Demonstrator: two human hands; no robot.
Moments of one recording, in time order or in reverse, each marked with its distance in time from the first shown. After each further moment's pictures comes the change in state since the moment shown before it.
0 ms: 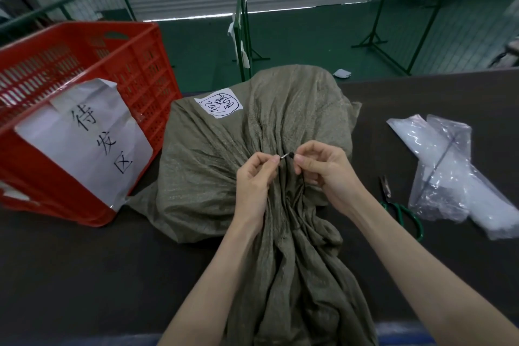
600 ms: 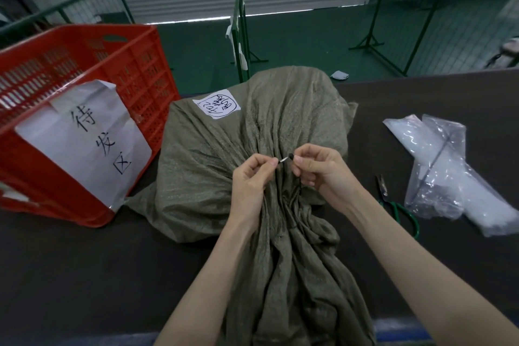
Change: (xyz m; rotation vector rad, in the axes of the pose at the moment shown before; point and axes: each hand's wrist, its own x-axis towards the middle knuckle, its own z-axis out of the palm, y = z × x) left_hand -0.004 -0.001 -0.006 0.048 -0.013 0.007; right_hand -0.001 0.004 -0.007 0.092 -0.071 0.072
